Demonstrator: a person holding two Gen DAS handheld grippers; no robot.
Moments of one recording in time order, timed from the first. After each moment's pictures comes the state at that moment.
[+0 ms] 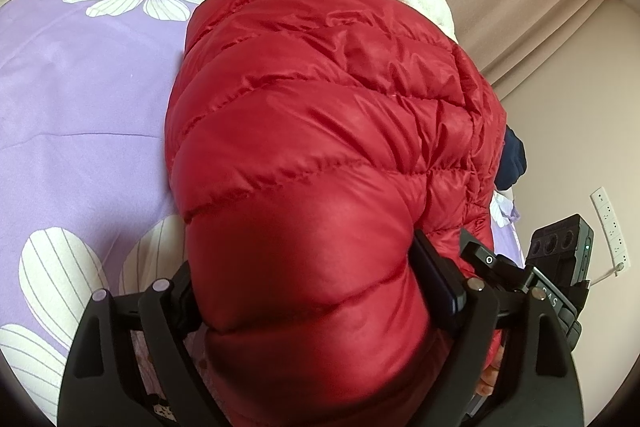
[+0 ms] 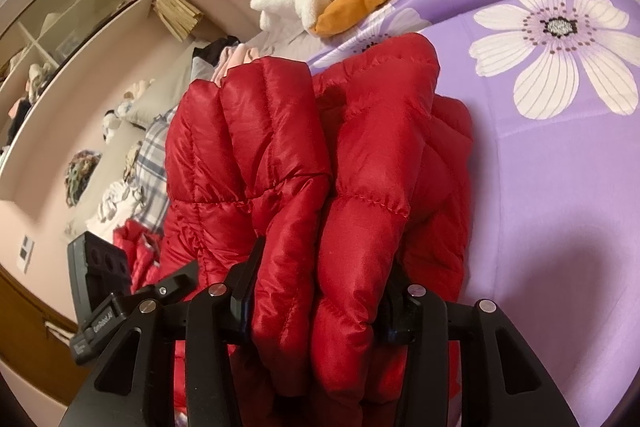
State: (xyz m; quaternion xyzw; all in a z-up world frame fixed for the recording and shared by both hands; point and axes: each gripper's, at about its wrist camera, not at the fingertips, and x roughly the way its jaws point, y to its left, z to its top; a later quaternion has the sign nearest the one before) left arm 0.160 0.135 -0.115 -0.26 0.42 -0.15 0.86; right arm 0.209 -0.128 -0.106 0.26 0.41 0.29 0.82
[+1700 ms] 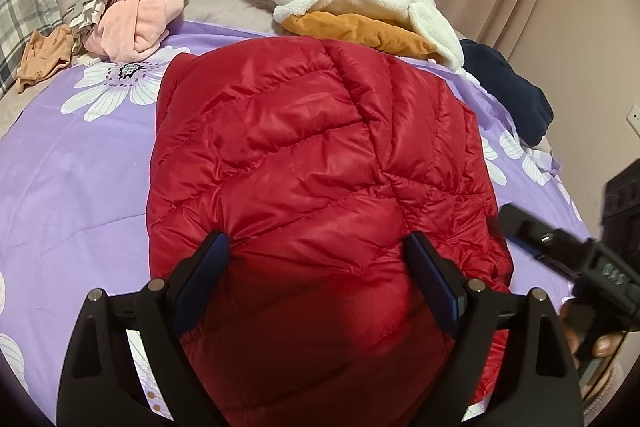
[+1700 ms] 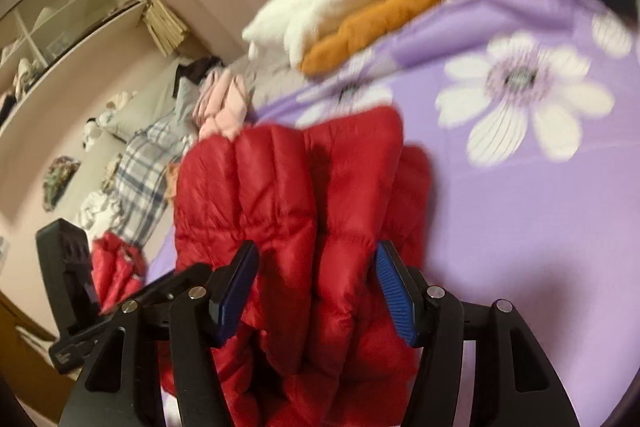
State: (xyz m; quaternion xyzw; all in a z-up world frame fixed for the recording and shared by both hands) left arm 0.162 0.093 -0.076 -0.09 0.40 -0.12 0.91; right arm 0.188 -0.144 -0.055 0.20 0.35 0.23 0.88
